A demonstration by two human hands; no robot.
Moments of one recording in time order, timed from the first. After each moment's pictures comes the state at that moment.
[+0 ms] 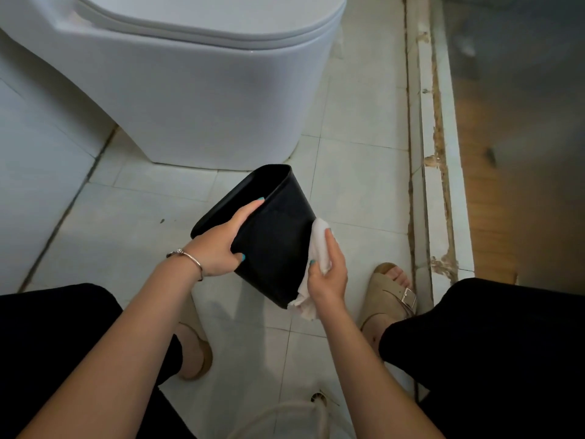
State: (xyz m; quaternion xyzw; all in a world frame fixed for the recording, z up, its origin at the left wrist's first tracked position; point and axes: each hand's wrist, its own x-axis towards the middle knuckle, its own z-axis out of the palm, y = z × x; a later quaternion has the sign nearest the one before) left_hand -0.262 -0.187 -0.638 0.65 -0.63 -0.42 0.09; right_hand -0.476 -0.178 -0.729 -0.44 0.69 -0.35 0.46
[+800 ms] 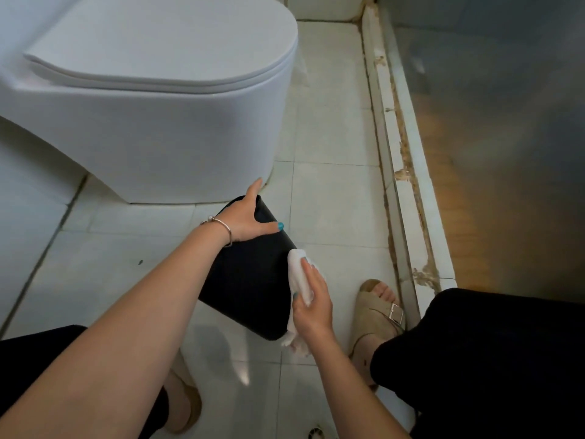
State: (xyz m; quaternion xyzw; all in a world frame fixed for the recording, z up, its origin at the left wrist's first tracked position) left_hand -0.316 -0.307 -0.631 0.68 -0.63 -0.38 0.07; right_hand -0.487 -0.177 -0.723 -0.47 0.68 -0.29 0.48
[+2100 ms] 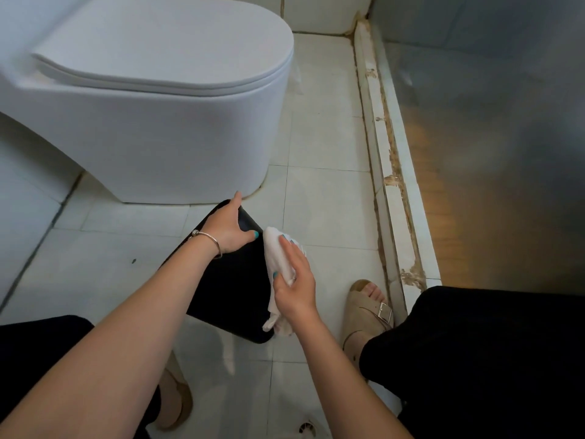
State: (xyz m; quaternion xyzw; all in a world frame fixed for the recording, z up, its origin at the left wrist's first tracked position) left_hand -0.310 -0.280 -0.635 0.72 -0.60 -0.33 0.11; right_hand -0.471 -0.194 -0.700 -0.54 0.59 -0.39 0.47
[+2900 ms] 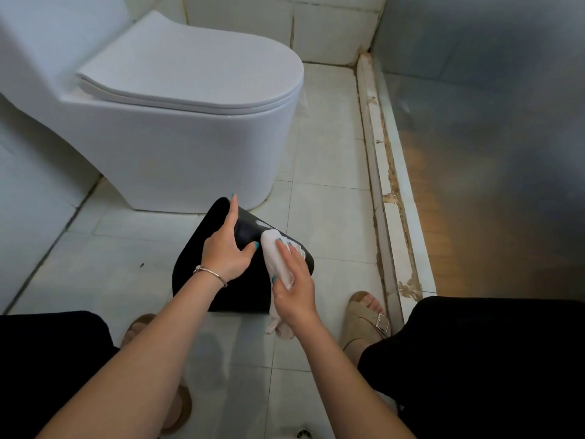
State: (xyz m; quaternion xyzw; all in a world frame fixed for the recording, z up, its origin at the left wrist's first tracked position) left_hand -0.318 -0.220 -0.622 0.75 -0.56 -0.24 0.27; right_hand -0.466 -0.187 -0.683 -0.61 0.54 -0.39 0.43
